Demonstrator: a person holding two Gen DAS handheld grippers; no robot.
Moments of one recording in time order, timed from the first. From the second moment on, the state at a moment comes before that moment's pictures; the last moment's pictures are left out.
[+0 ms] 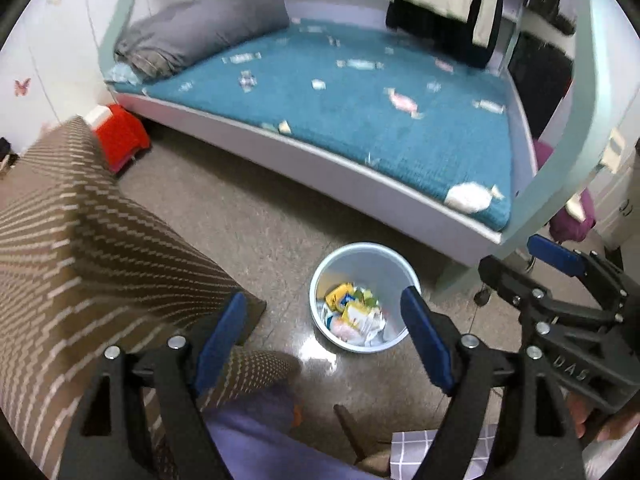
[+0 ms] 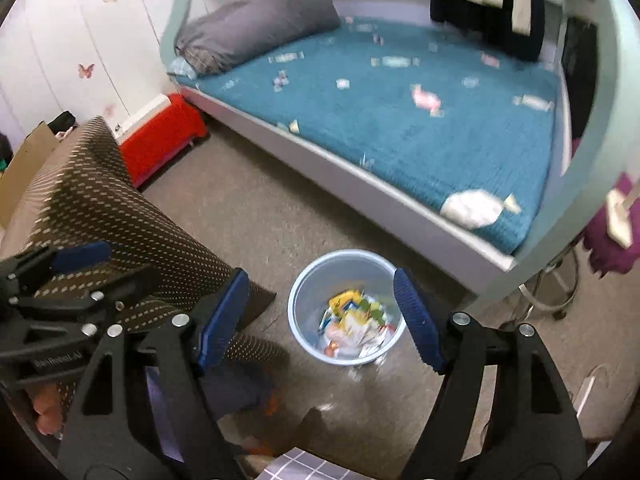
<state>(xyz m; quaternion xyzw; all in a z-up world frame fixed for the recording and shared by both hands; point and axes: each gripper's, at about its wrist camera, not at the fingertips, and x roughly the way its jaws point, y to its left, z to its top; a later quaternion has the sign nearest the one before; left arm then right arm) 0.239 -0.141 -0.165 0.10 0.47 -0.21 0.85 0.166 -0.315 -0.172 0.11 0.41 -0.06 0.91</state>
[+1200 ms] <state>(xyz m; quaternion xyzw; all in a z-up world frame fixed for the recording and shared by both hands) -0.041 0.003 0.009 0.00 0.18 -0.04 0.98 -0.048 -0.188 -0.009 -0.01 0.15 0.07 0.99</state>
